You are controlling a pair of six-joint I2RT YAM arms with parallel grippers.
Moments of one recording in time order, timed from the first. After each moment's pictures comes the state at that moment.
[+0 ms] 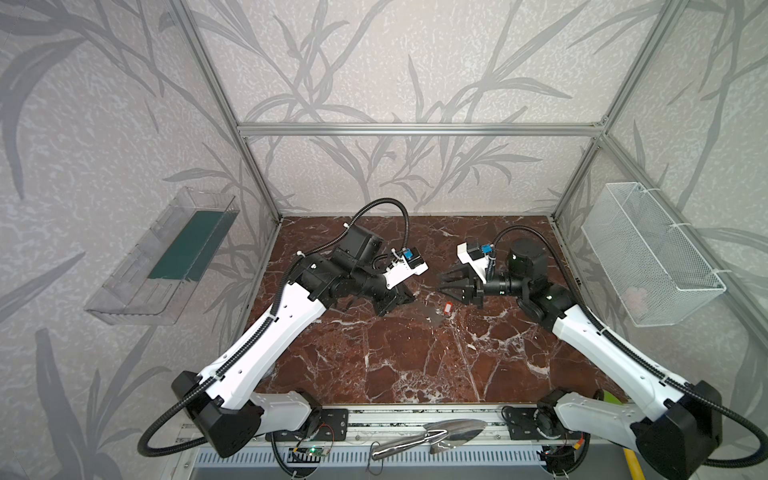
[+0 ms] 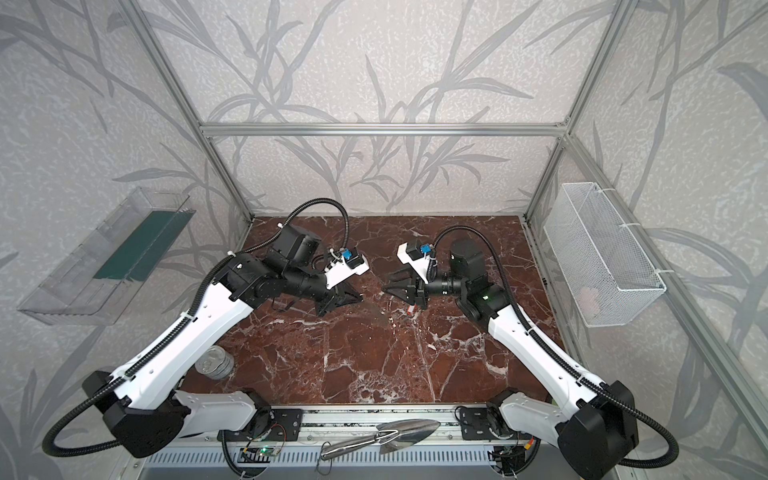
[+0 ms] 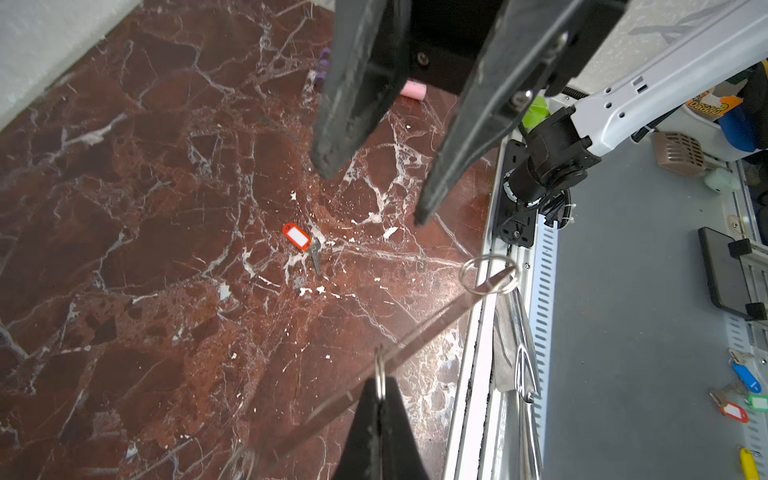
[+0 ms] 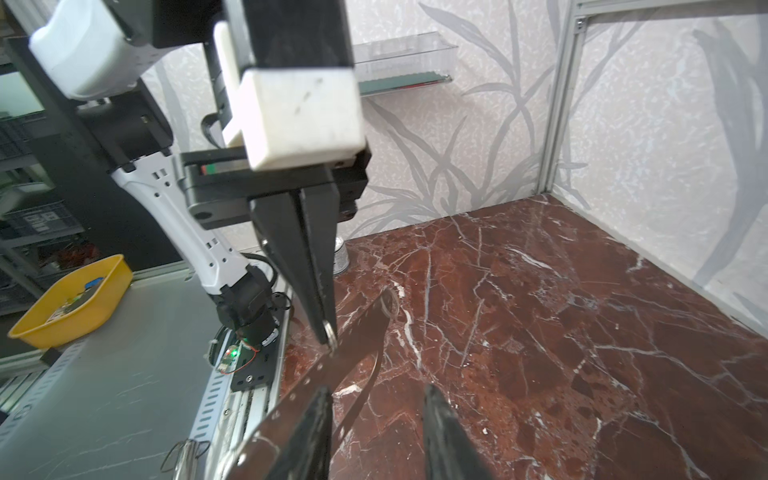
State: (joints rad) left arm -0.63 1.27 1.44 -1.03 0.57 0.37; right arm 0.50 1.16 0.95 -0.05 -0.98 -0.06
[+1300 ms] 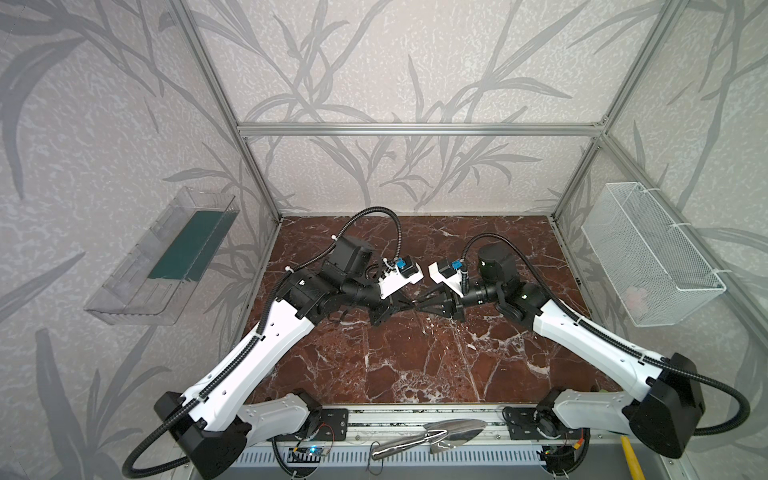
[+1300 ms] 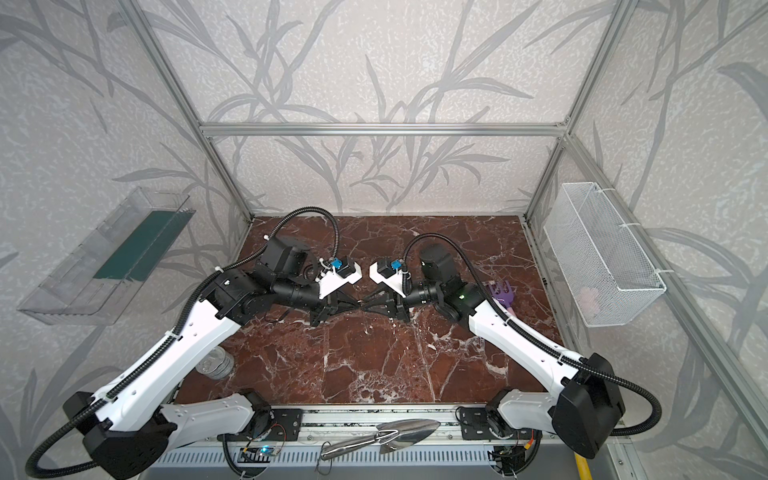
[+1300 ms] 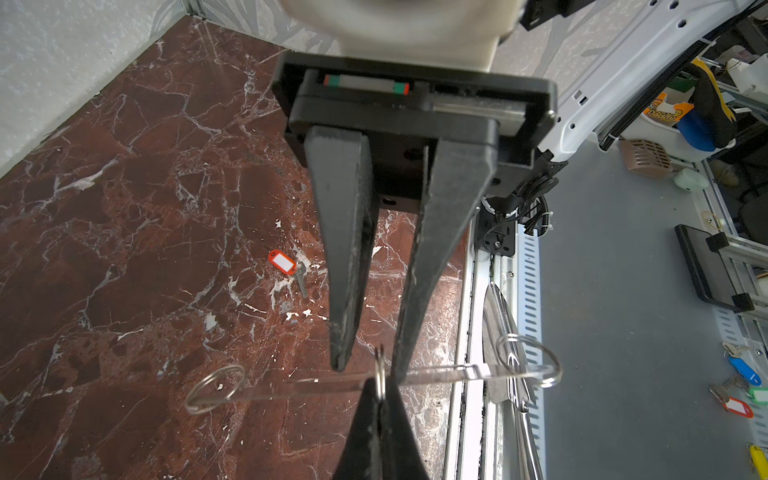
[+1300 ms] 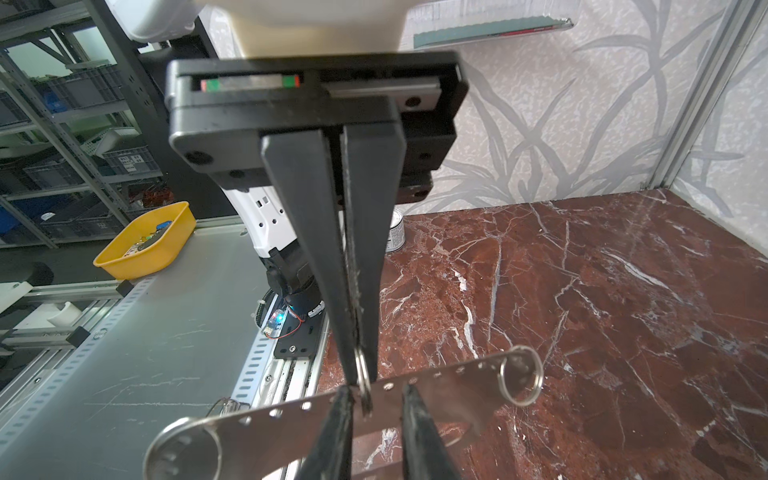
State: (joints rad) left arm -0.63 1.18 1.33 -0.94 0.63 0.37; right arm 0.67 1.27 1.00 -0.10 -0.98 -0.16
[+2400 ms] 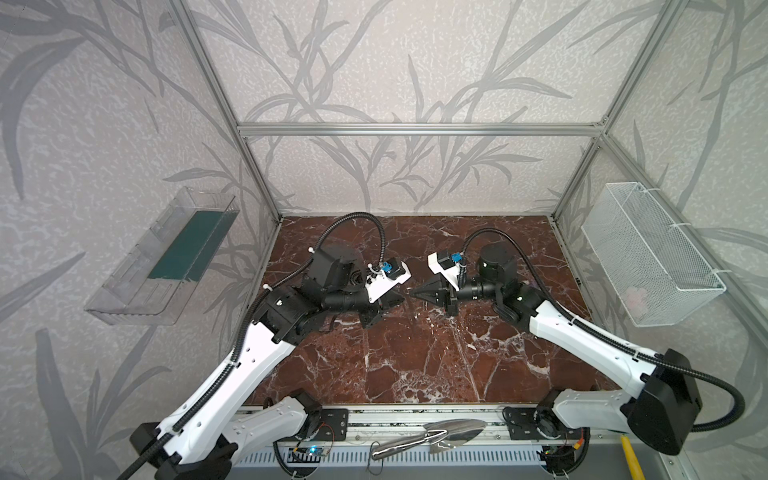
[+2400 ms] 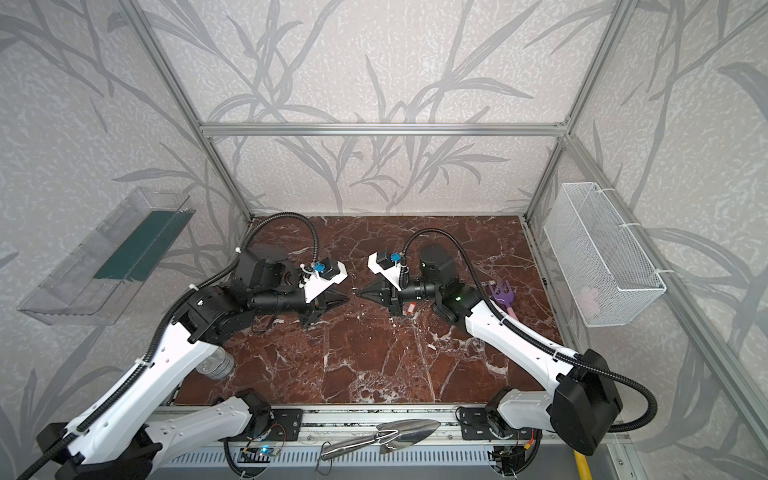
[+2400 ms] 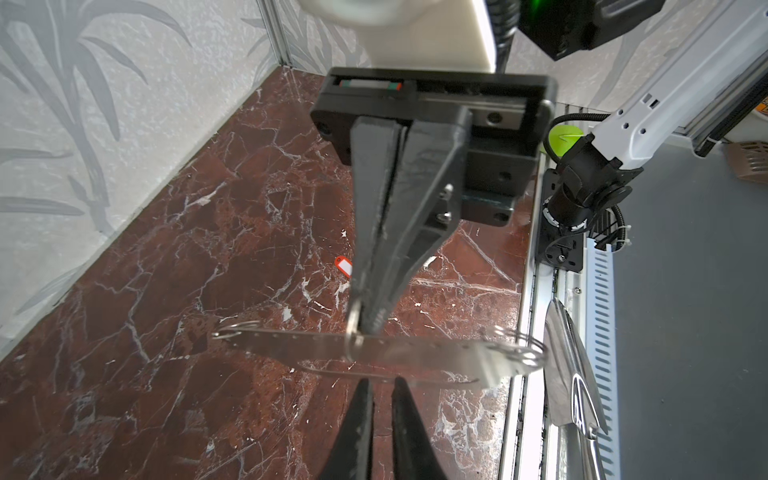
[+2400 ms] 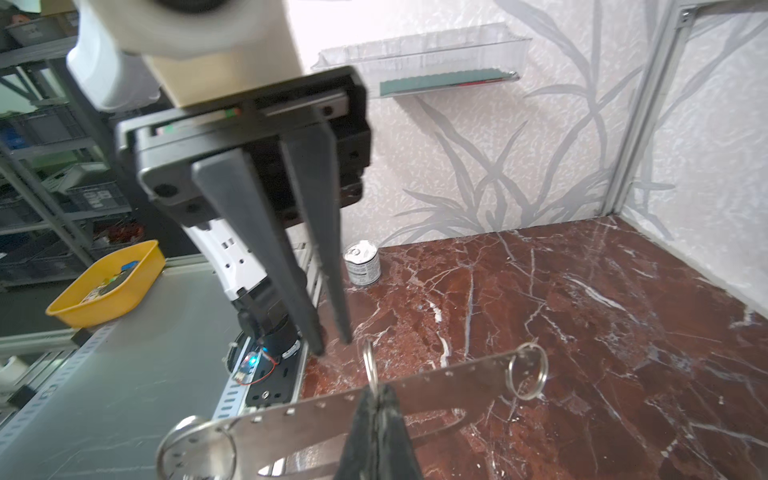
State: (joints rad) left arm -0.63 1.01 1.26 -0.86 0.45 0.36; right arm 0.68 1.31 0.98 0.15 -0.89 0.00
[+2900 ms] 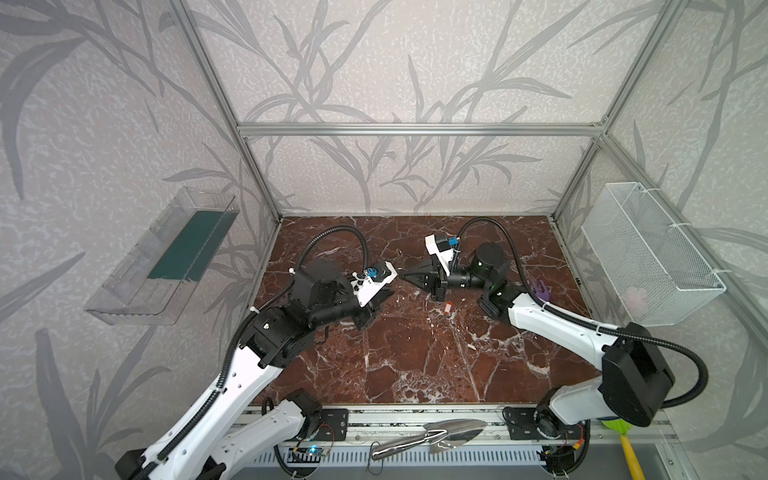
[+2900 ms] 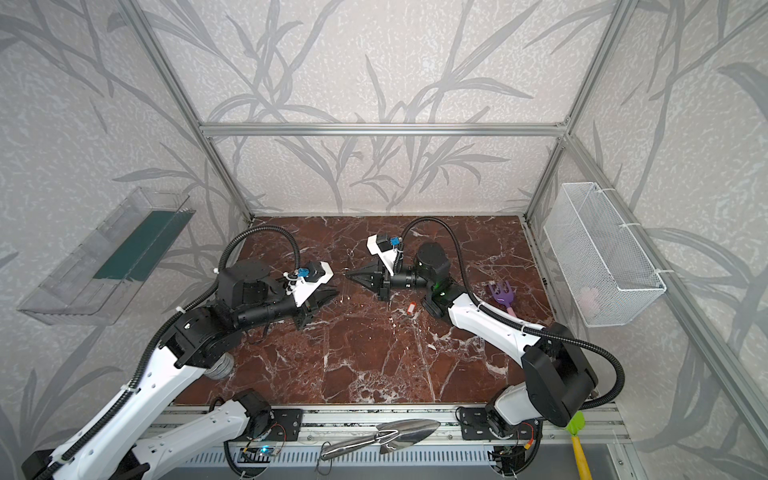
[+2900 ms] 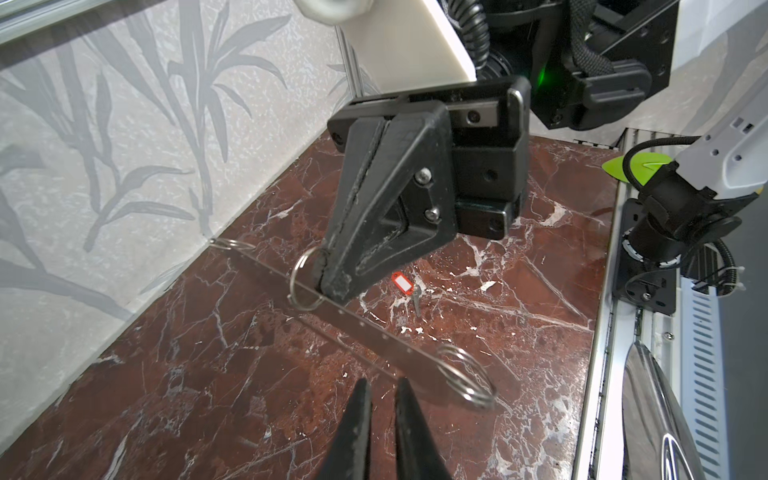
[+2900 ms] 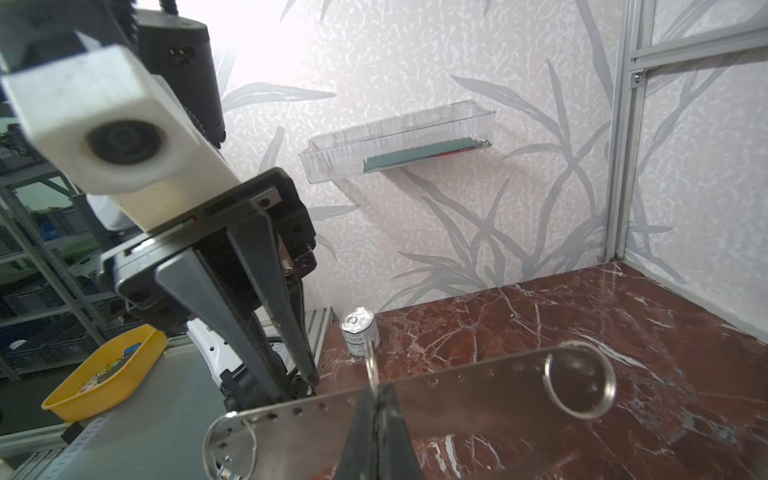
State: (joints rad) left arm -0.62 0.87 1.10 -0.67 0.30 0.32; right arm 0.68 1.47 0.96 0.66 -0.90 0.33
